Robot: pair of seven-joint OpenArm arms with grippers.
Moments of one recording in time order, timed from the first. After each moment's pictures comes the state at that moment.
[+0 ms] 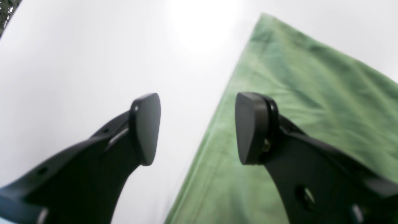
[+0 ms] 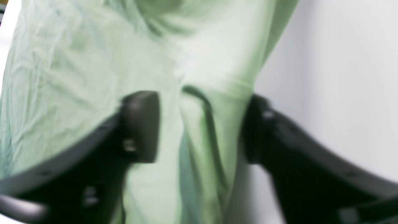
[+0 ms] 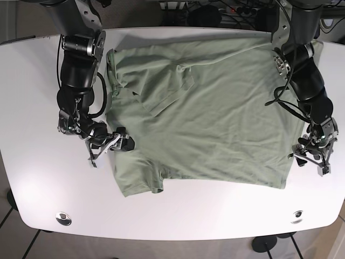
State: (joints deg) left arm -33.5 -19.2 -29.1 43.7 5.5 -15.4 24.7; right arm 25.0 6.3 17.2 50.4 20.8 33.1 -43.4
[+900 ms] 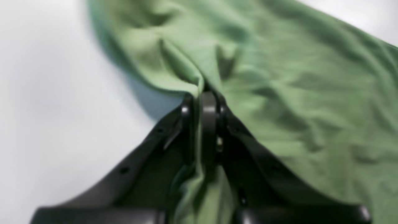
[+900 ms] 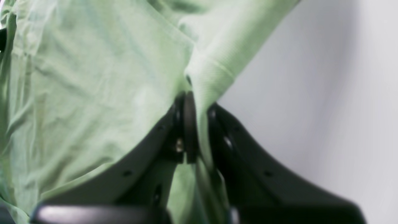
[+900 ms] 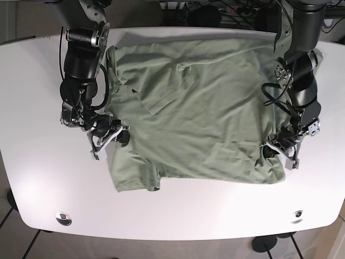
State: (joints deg) left arm -38.0 -18.4 -26.8 22.1 3.3 -36.6 17.7; right arm 21.2 4.9 17.2 55.1 19.9 32.9 -43.9
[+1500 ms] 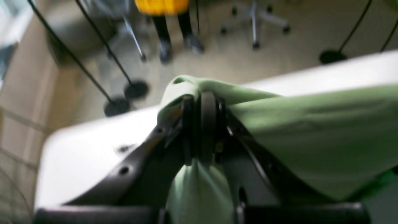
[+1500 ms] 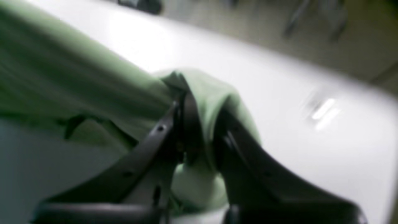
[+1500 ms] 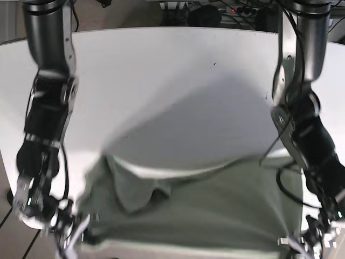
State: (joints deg) left arm -64.4 -12.5 -24.0 52.2 6.0 -40.1 36.7; right arm 52.0 14.8 7.2 68.3 18.4 33.0 -53.3
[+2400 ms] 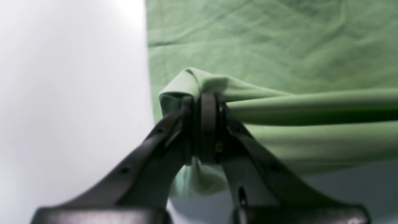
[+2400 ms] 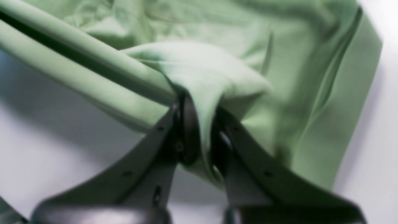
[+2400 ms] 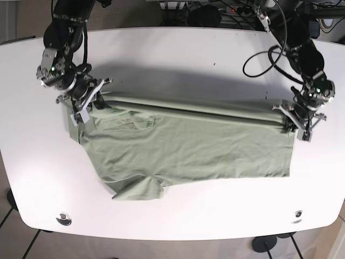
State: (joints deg) left arm -6.5 -12.1 -34.3 81.8 0.0 -41.0 36.6; right arm -7.6 7.0 21.3 103.5 20.6 33.5 -58.7
